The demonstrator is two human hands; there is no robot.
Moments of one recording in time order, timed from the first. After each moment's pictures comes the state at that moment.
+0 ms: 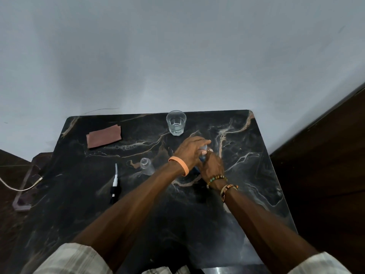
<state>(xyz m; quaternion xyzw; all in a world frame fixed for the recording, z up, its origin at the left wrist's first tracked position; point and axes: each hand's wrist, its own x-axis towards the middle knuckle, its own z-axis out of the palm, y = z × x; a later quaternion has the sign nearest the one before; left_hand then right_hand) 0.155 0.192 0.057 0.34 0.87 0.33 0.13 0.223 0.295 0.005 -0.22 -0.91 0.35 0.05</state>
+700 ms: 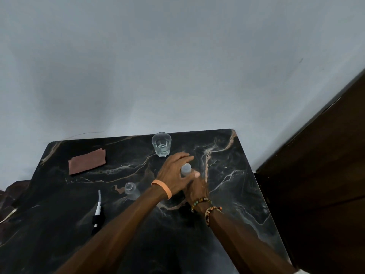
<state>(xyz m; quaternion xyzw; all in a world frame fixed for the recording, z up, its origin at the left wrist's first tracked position) 0.151 0.191 0.045 0.33 0.86 0.38 0.05 0.228 0.291 0.008 -0.22 -0.90 0.37 0.05</state>
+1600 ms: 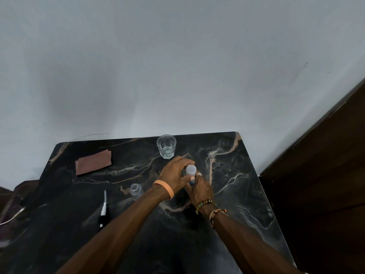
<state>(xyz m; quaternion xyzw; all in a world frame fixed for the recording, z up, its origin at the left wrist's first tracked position) 0.143 0.181 0.047 0.32 0.87 0.37 0.07 0.226 0.289 0.006 -0.23 -0.88 0.41 0.07</state>
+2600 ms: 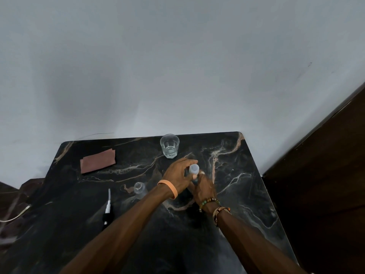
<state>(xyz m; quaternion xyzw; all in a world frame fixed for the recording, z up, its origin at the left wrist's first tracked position) 0.145 0.182 0.042 0.30 0.87 0.38 0.10 0.226 0.292 0.013 -0.22 -0.88 0.41 0.05</state>
